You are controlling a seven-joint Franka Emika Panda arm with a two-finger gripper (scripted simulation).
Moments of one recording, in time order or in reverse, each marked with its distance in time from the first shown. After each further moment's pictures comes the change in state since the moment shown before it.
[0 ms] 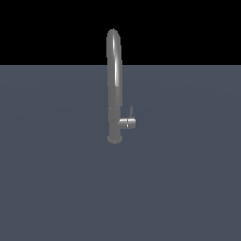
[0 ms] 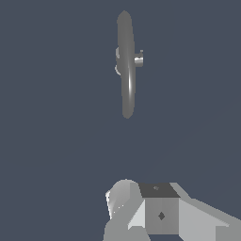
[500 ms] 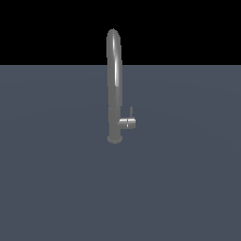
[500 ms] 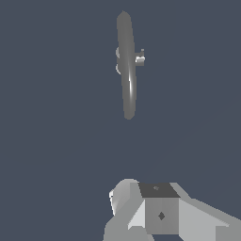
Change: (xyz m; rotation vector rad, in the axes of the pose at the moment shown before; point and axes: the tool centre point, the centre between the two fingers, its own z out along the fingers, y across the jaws) arm 0.008 0.000 0.001 0.018 -0.019 0.018
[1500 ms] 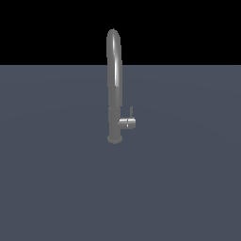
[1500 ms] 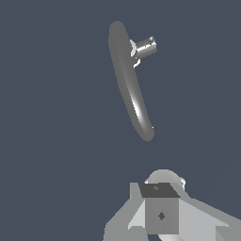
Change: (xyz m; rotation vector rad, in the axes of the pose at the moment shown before) arm 0.089 0.003 0.023 0.209 -0.220 0.210
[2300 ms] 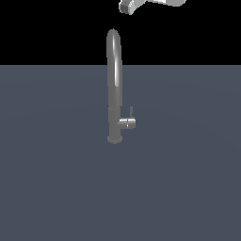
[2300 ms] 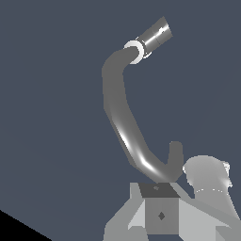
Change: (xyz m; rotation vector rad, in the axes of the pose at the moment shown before) arm 0.098 0.003 0.025 0.233 -0.241 0.228
